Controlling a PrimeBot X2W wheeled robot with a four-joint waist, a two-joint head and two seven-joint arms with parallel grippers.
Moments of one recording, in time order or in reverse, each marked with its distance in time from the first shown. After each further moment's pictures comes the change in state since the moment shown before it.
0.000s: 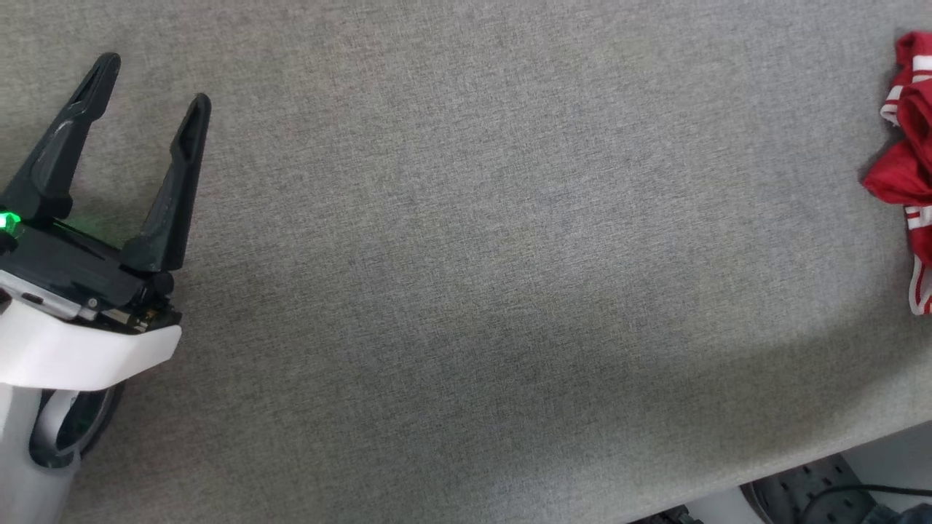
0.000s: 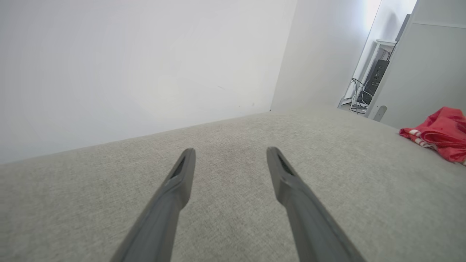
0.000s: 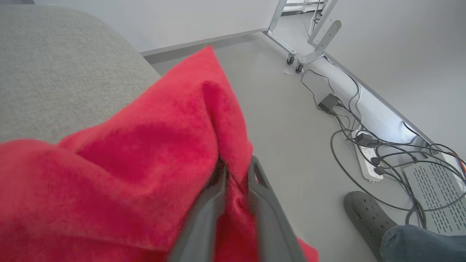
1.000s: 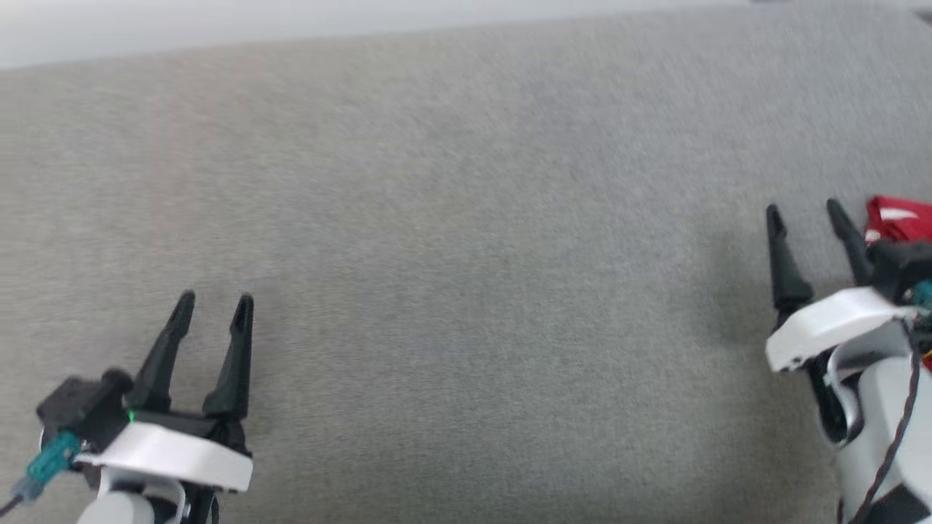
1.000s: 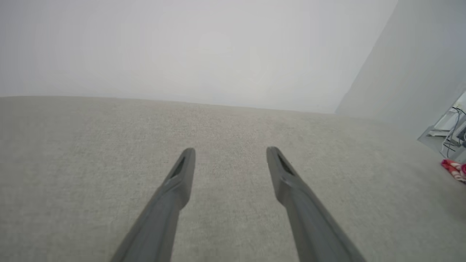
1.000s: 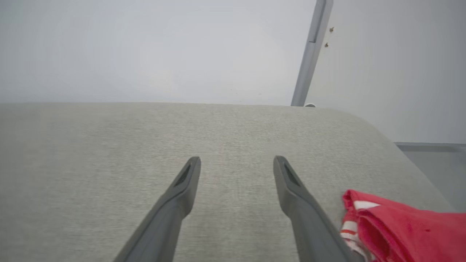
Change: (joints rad) left arm 0.309 -0.297 0.083 0.294 -0.004 0.000 0.000; right arm 0.307 0.034 0.702 -0.030 0.211 0.000 -0.333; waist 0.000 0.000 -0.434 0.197
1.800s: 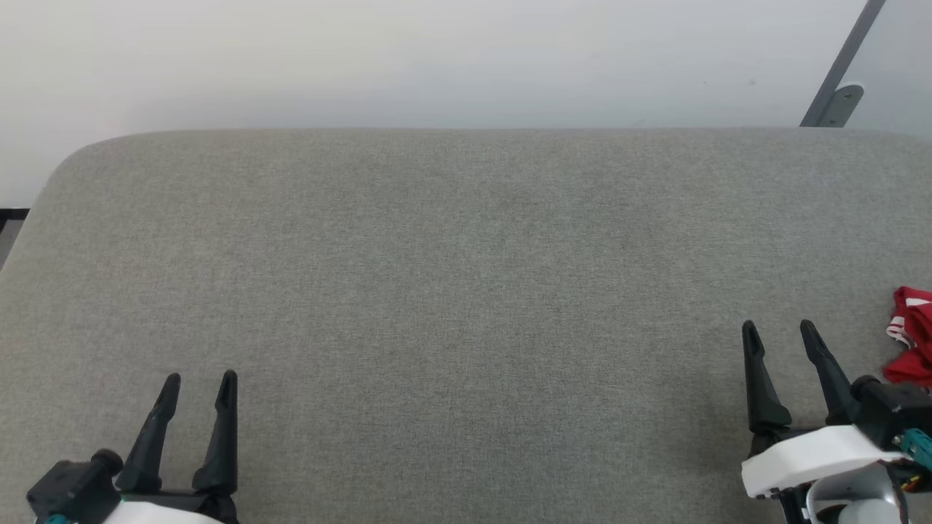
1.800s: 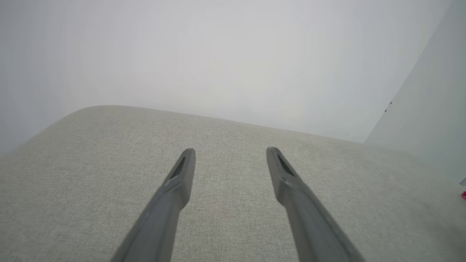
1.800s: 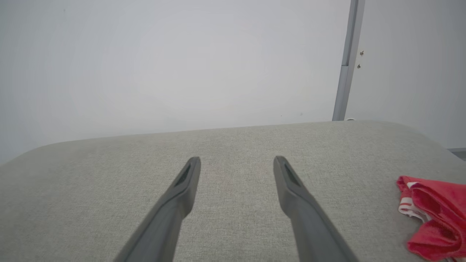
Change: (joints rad) left arm 0.195 -0.059 0.081 -0.045 0.016 0.000 0.000; right arm 0.390 0.128 -0.030 -0.331 0.042 0.000 0.012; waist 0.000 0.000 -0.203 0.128
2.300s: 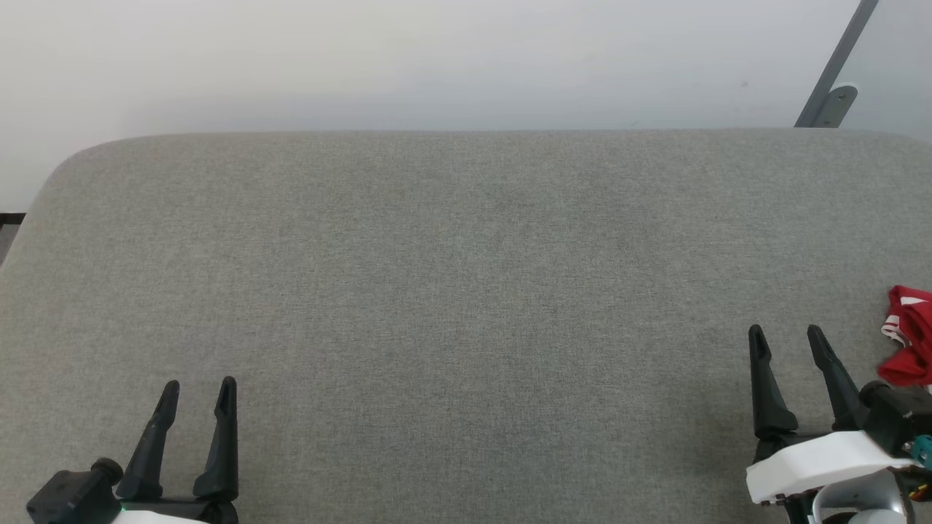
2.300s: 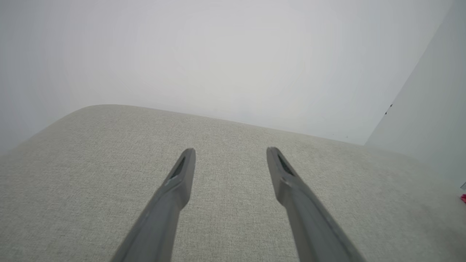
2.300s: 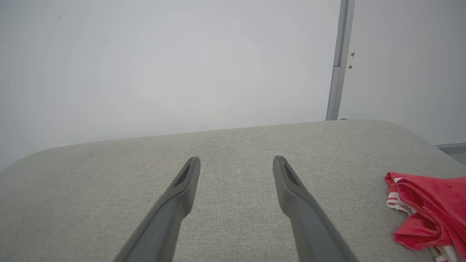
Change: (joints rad) left arm 0.028 -0.028 0.022 -0.024 0.018 0.000 0.000; right arm 0.043 0.024 -0.026 -0.084 -0.005 0.000 0.047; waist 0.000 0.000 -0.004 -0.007
